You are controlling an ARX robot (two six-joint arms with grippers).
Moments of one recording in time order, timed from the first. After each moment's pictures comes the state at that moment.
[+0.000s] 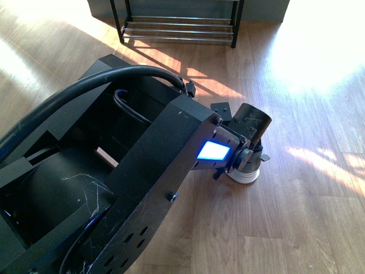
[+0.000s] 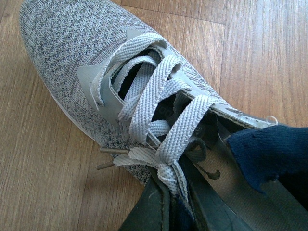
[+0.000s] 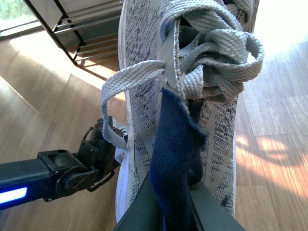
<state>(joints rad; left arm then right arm) -0.72 3.25 2.37 -0.01 -0.39 -0.65 -0.29 0.67 0.19 0.14 -0.37 0.12</state>
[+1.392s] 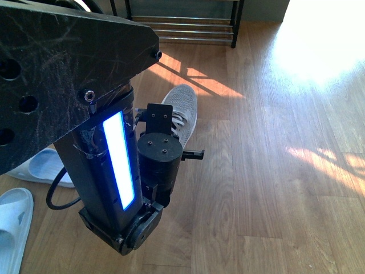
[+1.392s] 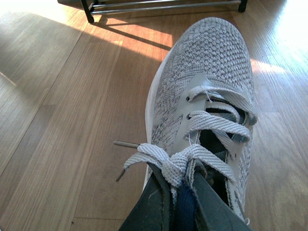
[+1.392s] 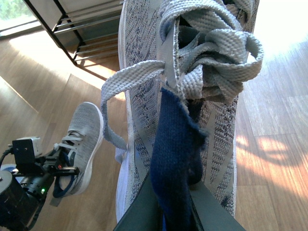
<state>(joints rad) -0.58 2.91 1.23 1.39 -0.51 -0.10 -0.29 0.67 0.19 0.14 -0.37 0.12</state>
